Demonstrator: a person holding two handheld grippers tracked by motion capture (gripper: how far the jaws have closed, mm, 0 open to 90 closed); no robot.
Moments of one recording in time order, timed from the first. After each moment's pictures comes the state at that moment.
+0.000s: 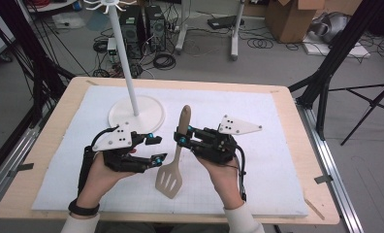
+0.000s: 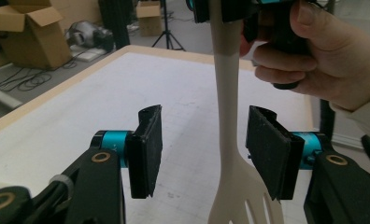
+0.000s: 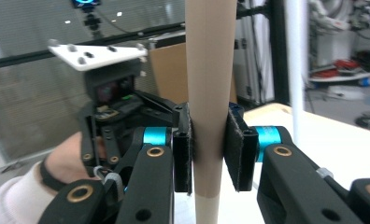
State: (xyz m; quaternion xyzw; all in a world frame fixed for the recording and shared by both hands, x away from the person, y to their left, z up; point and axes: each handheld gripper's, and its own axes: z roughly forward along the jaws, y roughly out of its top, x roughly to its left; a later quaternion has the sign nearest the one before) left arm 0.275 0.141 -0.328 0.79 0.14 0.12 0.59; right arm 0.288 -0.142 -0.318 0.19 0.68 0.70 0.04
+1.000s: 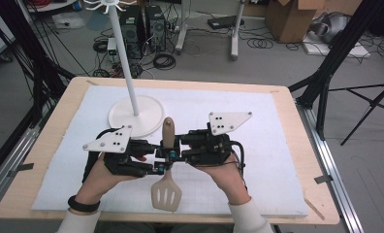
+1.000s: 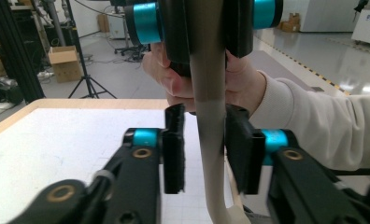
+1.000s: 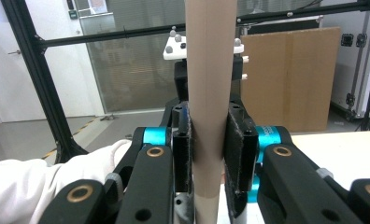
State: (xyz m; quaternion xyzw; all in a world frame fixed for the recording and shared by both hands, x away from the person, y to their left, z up) left arm 0.270 0.131 -0.314 0.75 0.00 0.01 0.66; right arm 0.282 -0.125 -0.285 0.02 0.72 0.69 -0.07
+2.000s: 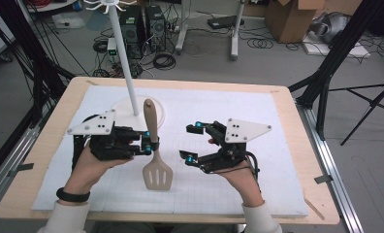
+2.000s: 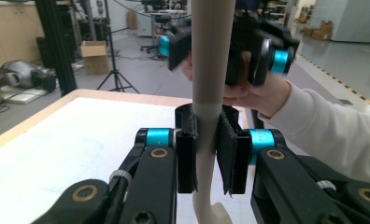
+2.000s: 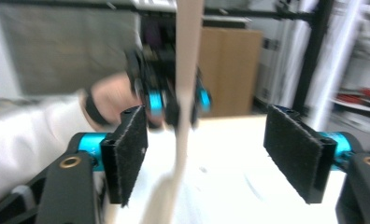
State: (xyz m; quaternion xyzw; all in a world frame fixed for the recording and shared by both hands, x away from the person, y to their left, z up) left arm 0.296 0.168 -0.299 0.75 0.07 0.04 0.66; right arm 0.278 -0.161 -0.302 0.08 0.74 0.66 0.09
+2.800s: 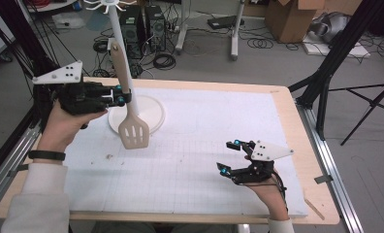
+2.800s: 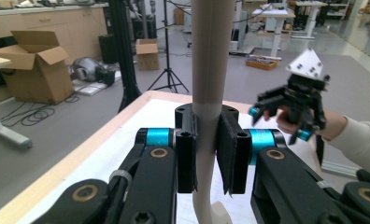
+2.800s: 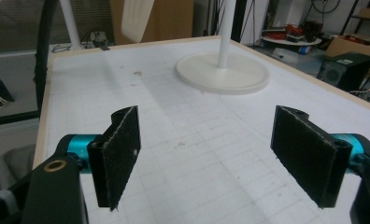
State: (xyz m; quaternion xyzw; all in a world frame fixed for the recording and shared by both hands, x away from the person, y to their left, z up) left arm 0.359 0.229 -0.236 0.75 0.12 0.12 0.64; right arm 0.277 -0.248 -0.384 0.18 0.78 0.58 0.16
